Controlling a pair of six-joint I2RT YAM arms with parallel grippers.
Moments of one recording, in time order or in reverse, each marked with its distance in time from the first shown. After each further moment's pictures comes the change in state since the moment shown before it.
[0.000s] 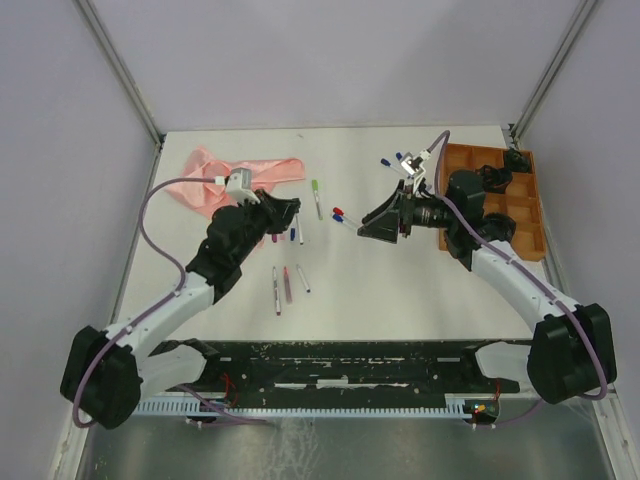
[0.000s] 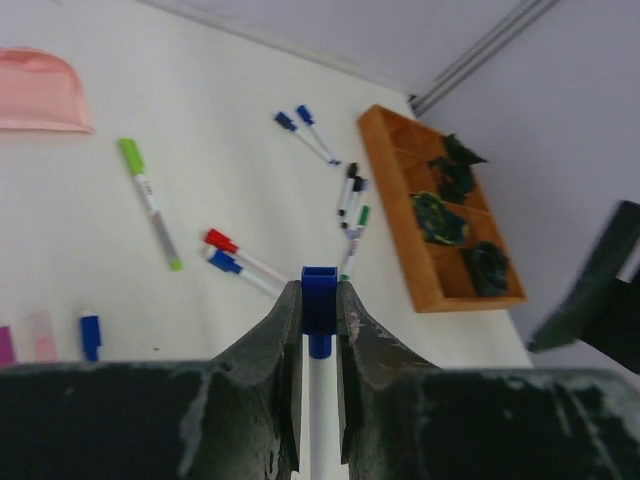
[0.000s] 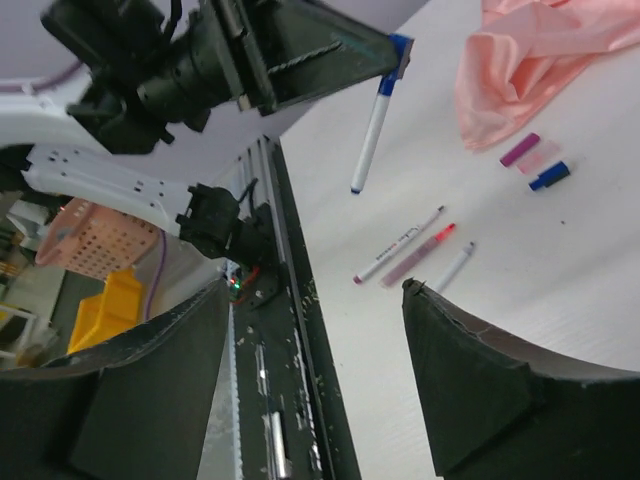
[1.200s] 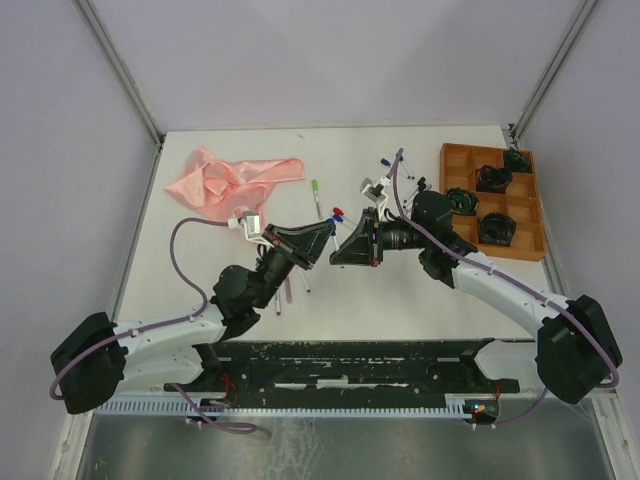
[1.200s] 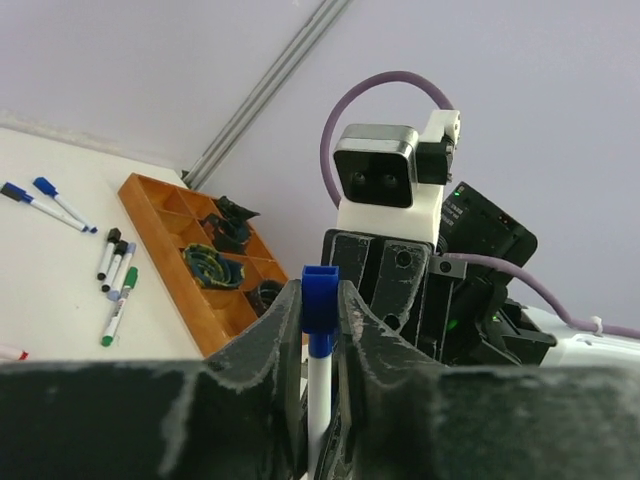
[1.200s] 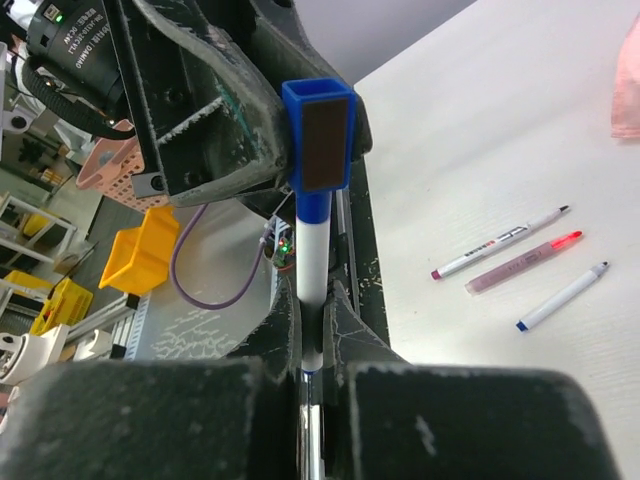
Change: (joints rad) left arm -0.469 -0.092 -0.296 0.764 -0.266 -0.067; right arm 0.284 -0.002 -0.098 0.214 0.071 0.083
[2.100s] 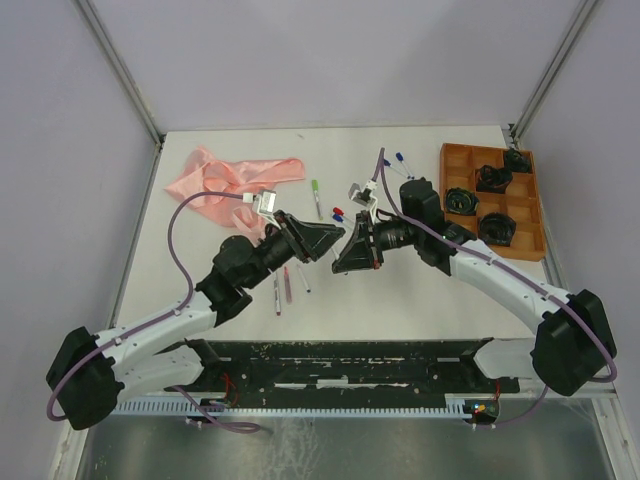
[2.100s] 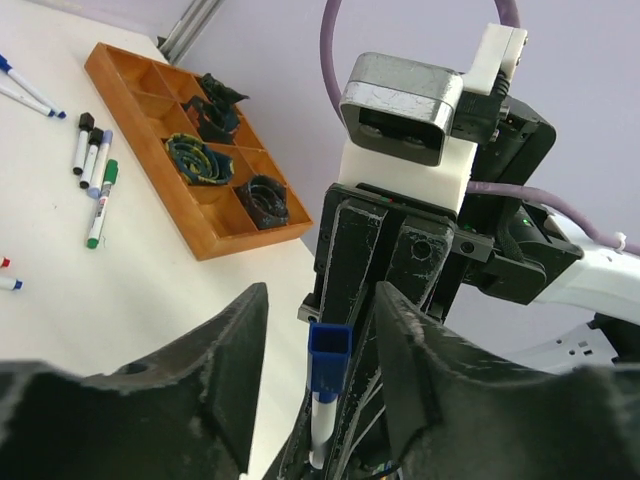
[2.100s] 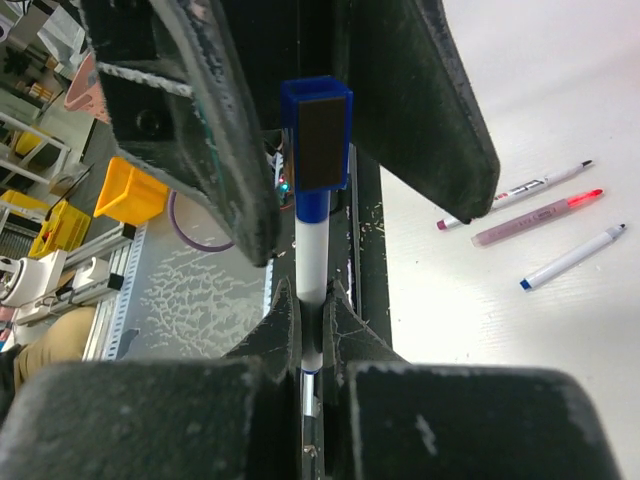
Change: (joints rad) left arm 0.155 -0.056 0.158 -0.454 0.355 -0.113; right arm 0.000 0.043 0.155 -0.405 -0.095 -0.290
